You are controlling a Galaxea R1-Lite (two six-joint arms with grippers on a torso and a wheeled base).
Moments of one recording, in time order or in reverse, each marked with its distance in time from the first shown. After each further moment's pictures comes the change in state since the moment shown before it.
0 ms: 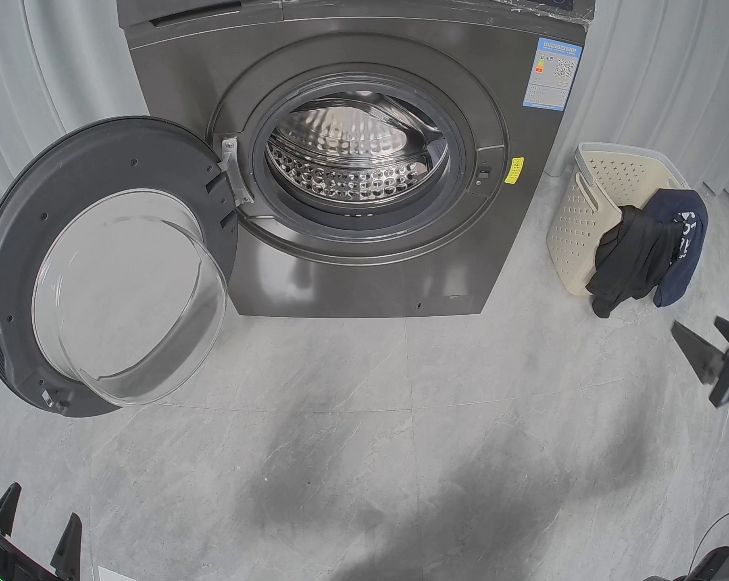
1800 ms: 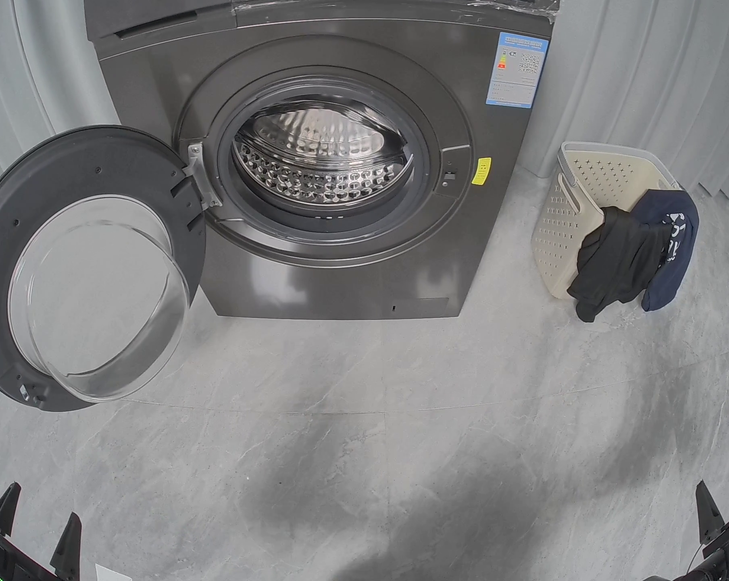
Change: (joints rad) left arm 0.000 0.000 0.000 -0.001 0.003 -0.002; right arm -0.305 -0.927 0.312 0.556 0.165 -0.104
